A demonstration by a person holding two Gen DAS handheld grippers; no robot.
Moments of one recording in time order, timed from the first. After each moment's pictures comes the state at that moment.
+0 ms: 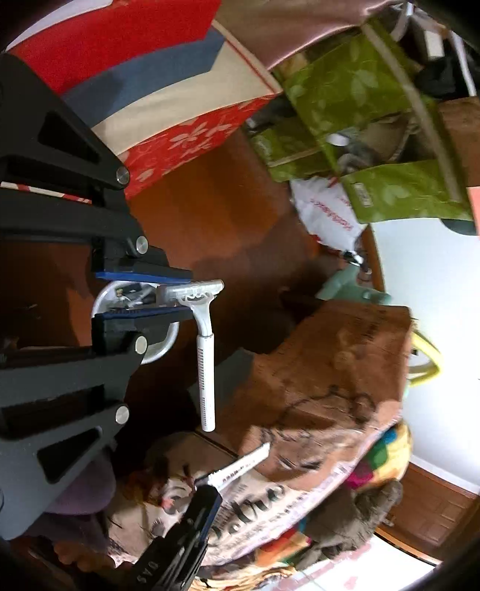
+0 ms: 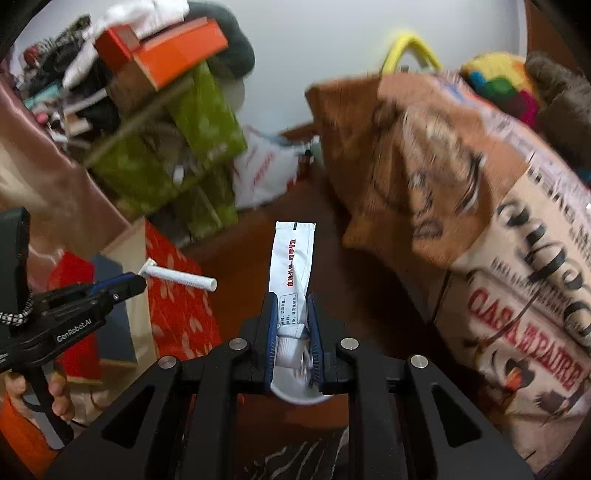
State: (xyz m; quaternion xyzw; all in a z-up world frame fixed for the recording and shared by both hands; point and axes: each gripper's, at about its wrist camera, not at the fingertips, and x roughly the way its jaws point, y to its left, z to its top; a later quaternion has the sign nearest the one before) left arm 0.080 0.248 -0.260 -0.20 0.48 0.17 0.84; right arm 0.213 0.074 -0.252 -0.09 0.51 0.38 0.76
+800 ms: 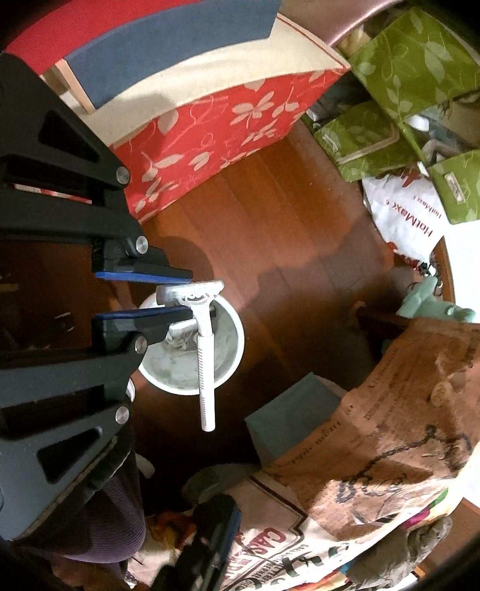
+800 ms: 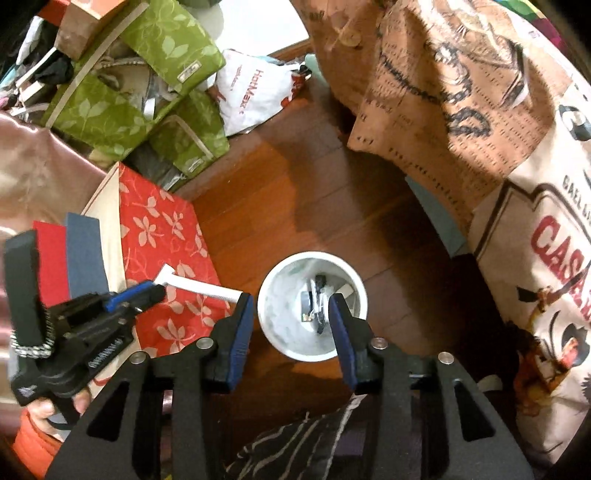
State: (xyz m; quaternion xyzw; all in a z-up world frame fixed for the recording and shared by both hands) left arm 0.099 0.232 -0.368 -0.21 0.58 0.17 0.77; right arm 0.235 0.083 -0.321 -0.10 0.61 0.37 0.70
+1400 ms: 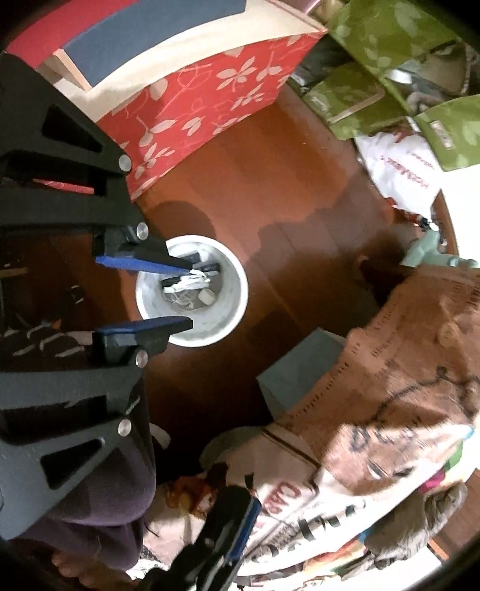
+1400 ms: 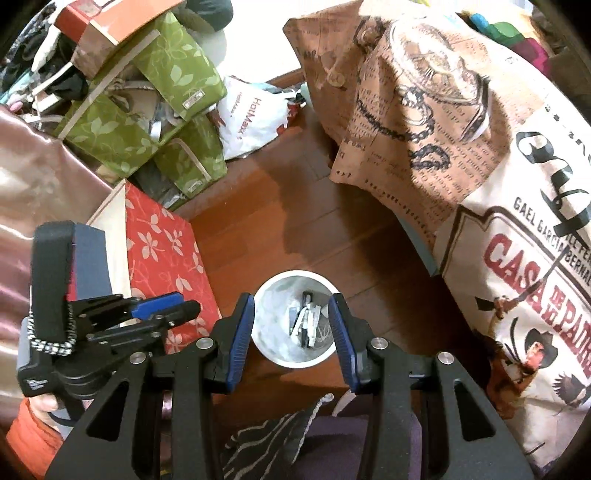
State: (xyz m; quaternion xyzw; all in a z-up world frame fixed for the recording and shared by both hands) left arm 0.125 0.201 -0.334 -0.21 0.58 0.11 0.78; right arm 0.234 0.055 -0.283 -0.10 0.57 0.37 0.73
